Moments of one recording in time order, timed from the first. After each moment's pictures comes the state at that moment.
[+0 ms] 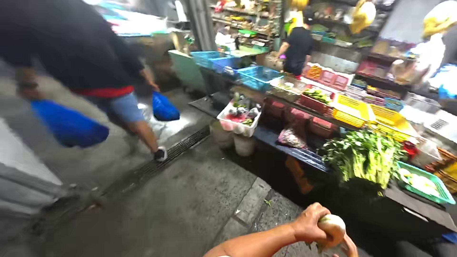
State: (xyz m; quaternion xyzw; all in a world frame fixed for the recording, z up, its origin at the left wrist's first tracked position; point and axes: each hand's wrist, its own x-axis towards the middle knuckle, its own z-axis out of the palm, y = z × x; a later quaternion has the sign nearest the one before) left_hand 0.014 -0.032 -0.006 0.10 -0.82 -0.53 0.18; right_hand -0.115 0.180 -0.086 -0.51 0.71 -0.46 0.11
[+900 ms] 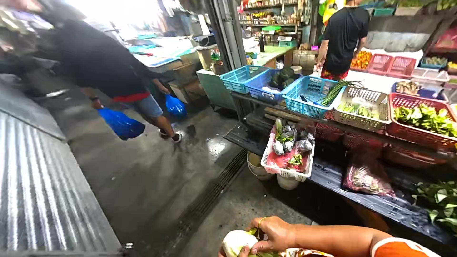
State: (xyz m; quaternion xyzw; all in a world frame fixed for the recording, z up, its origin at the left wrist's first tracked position) left_hand 0.329 -0.531 0.011 0.55 -0.38 -0.42 0.62; right_hand 0.153 -0.615 0.027 -0.81 0.30 -0.21 0.46
